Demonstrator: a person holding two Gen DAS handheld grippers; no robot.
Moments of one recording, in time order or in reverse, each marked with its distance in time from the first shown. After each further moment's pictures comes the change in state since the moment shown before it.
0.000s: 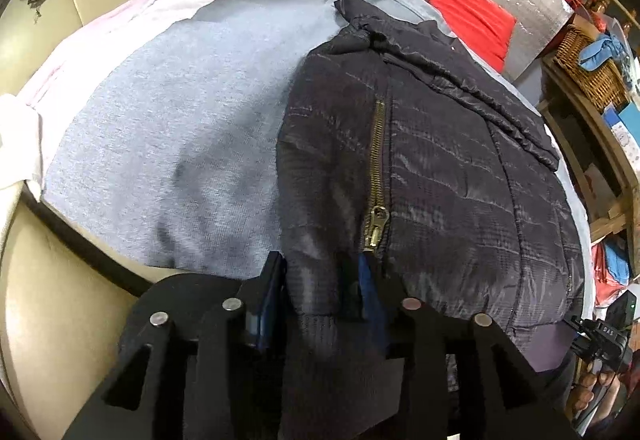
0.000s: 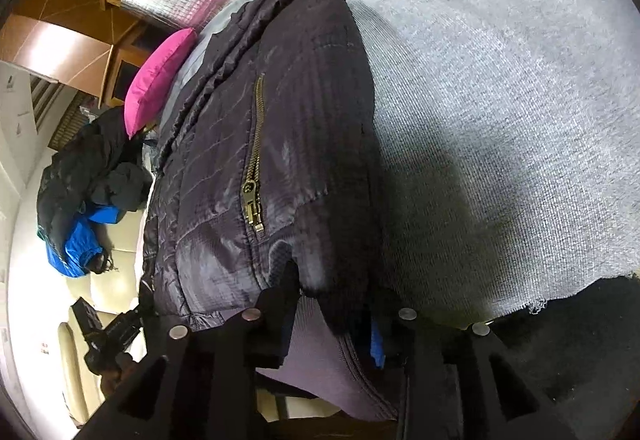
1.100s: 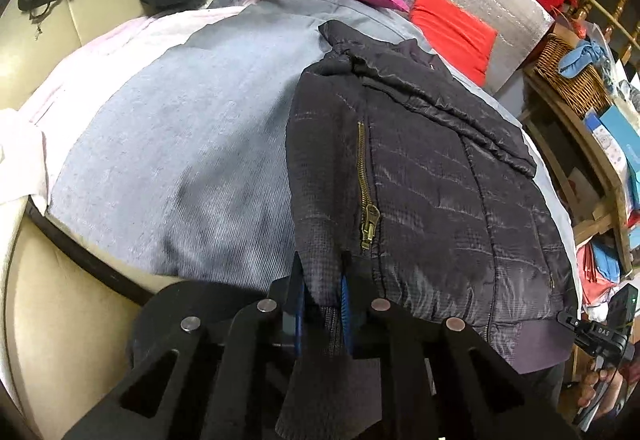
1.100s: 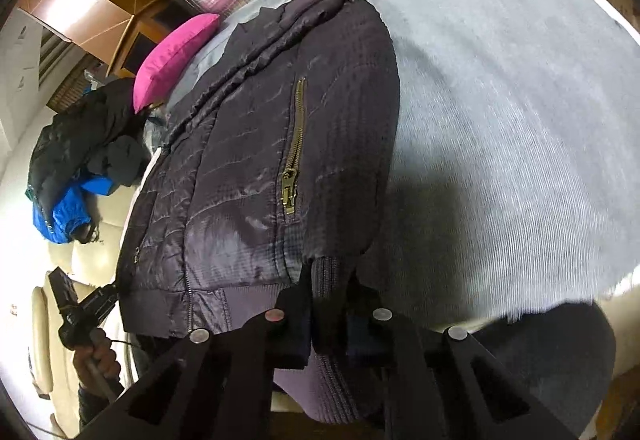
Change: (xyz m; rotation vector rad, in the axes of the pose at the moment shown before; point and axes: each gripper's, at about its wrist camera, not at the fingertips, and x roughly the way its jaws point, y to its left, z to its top) left arm -0.039 0.004 -0.012 0.024 -0.064 -0.043; right arm -0.024 0.031 -0.006 -0.151 -0.015 -0.069
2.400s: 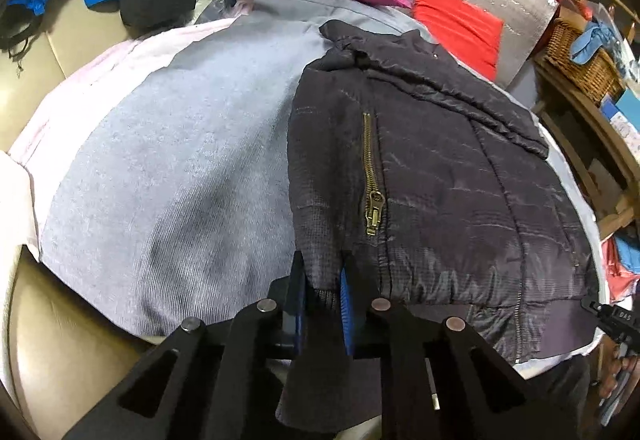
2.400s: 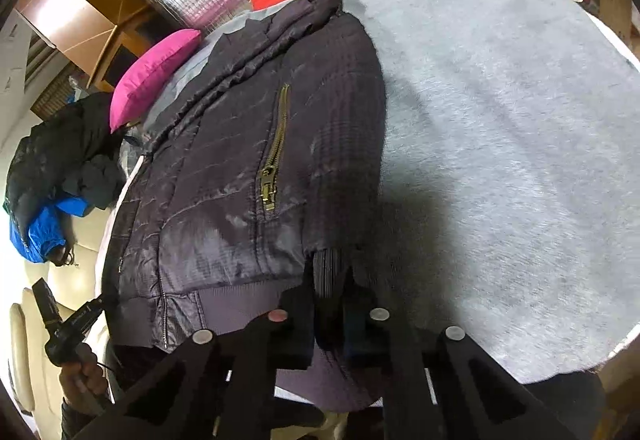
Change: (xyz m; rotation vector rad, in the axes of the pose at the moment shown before) left arm 0.022 -0.014 0.006 0.057 -0.022 0.066; right arm 0.016 0.007 0.006 0.000 -0.084 -0.096
